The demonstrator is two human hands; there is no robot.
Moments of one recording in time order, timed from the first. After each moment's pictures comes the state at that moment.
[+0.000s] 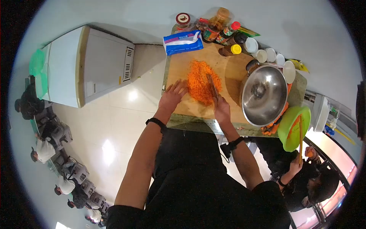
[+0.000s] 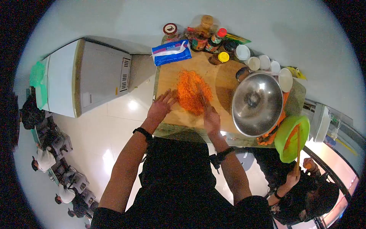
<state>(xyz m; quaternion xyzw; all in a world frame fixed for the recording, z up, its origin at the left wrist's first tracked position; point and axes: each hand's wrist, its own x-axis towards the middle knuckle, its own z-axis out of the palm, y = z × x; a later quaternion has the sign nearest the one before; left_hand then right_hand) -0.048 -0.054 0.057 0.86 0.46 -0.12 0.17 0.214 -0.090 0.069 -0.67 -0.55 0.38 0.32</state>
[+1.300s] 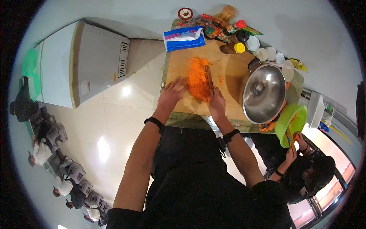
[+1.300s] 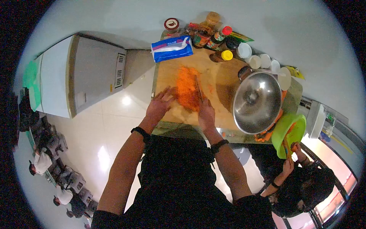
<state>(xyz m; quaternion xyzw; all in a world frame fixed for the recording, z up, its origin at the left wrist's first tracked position) -0.054 -0.055 0.051 0.85 0.48 -0.07 0.22 0.186 -0.075 0.073 -0.73 -0.61 0.28 0.14</state>
